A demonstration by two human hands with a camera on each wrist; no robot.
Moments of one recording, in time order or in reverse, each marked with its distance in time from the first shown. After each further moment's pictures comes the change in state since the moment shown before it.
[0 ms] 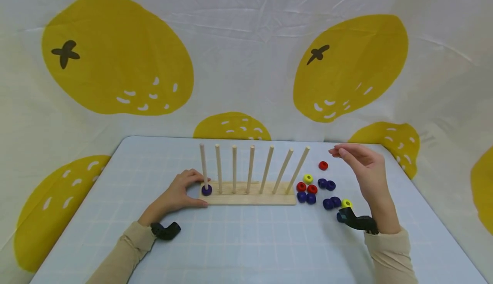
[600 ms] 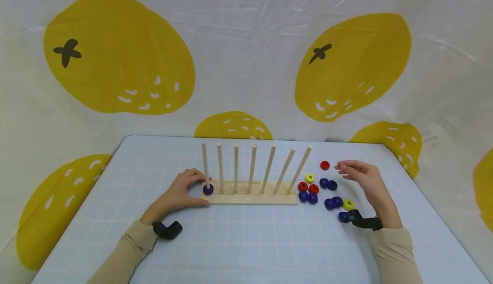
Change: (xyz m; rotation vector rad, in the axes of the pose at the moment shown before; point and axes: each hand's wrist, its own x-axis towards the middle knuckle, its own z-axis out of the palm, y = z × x) left_hand -0.002 0.002 0.000 0.007 -0.003 -0.016; right_hand -0.007 0.082 -0.034 -0.193 -0.188 0.395
